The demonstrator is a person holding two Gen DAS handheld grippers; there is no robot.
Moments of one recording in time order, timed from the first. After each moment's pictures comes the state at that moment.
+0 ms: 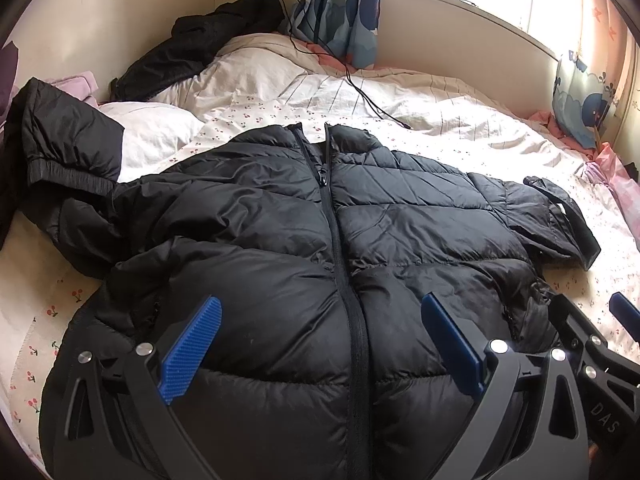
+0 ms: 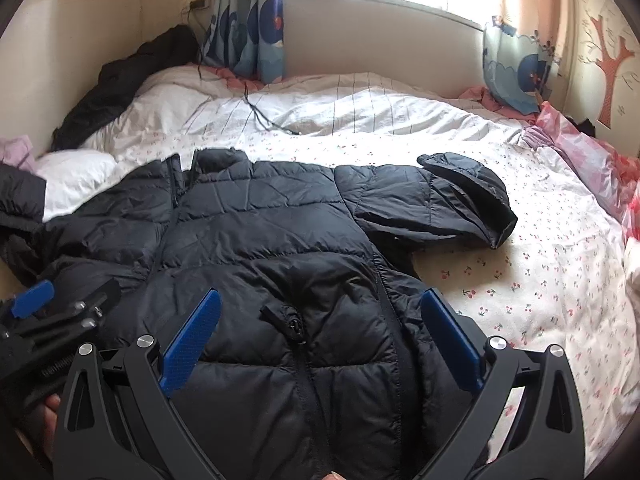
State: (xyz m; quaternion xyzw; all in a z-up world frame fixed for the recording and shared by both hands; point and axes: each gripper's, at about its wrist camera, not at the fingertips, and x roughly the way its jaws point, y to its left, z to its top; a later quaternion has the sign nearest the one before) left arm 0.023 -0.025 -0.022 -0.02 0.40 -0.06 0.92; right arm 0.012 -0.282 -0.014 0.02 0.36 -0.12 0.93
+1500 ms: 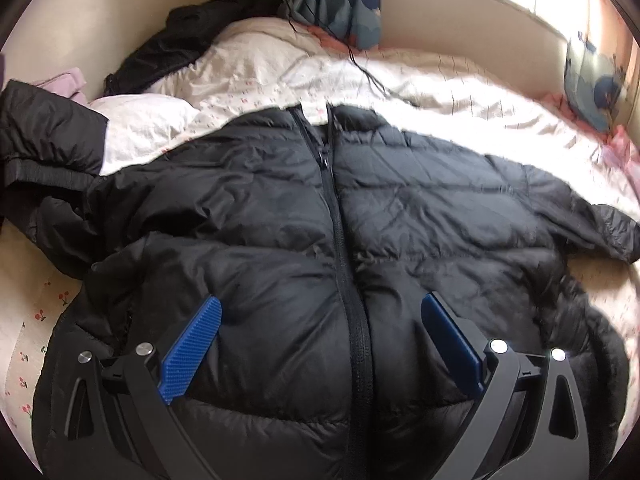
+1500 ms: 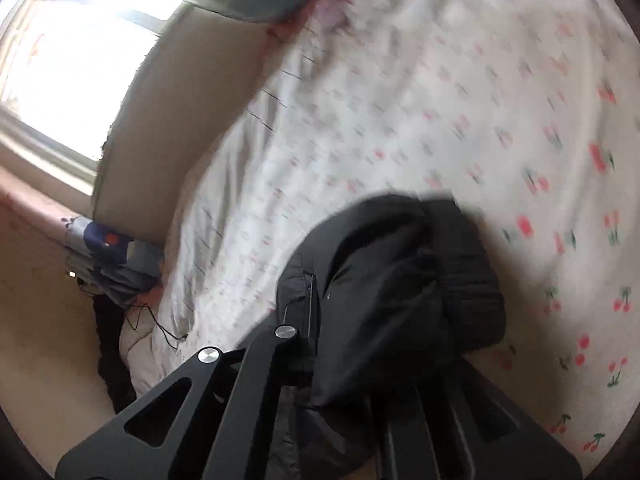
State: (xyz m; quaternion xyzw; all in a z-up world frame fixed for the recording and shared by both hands) left arm 0.045 -0.040 -0.043 0.01 0.41 -0.04 0.91; right arm 0.066 -0.809 -0.079 0.48 0.24 -0.15 0.83
